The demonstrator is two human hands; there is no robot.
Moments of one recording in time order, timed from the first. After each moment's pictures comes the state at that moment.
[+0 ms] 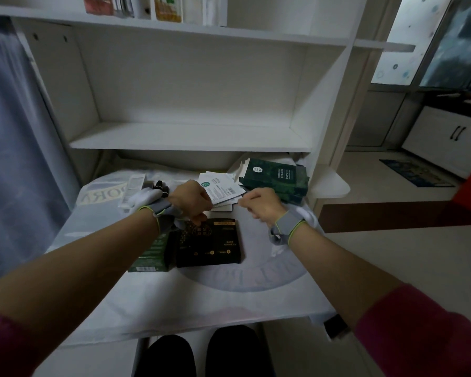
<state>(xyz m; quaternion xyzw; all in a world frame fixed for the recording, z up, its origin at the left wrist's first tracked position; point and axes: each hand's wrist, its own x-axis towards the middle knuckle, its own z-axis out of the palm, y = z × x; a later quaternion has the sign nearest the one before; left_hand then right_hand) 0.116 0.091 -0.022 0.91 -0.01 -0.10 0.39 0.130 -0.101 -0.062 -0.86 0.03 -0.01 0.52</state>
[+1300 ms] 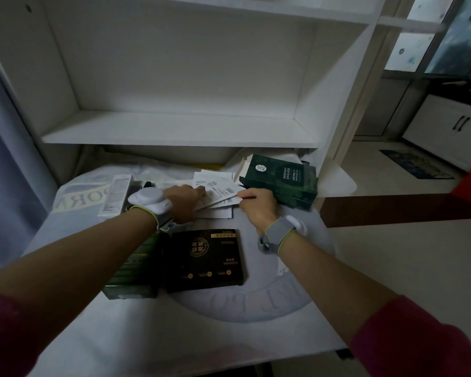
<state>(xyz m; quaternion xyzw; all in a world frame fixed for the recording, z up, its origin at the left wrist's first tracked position) 0.193 0.105 -0.052 0.98 -0.19 -0.08 -0.06 0.178 -0.081 -0.095 -0.82 0.11 -0.09 0.55</state>
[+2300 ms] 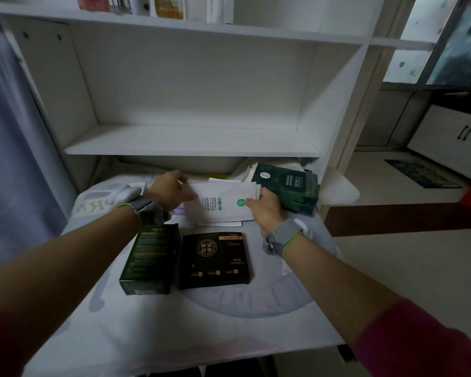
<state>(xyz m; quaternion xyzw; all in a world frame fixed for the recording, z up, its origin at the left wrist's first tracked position) 0.172 0.143 -0.022 0.94 -0.02 0.02 0.34 0.164 -0.072 -0.077 -0.76 0.11 -0.09 0.63</state>
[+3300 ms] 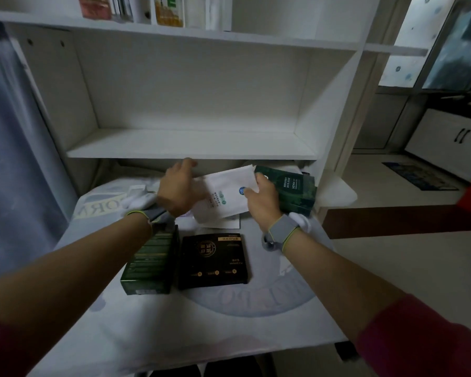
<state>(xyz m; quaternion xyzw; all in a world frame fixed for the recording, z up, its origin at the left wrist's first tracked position) 0.157 0.115 -0.015 0.95 -0.07 0.16 0.25 0.156 -0.068 -0.050 -0.79 0.02 -0.17 0.58</state>
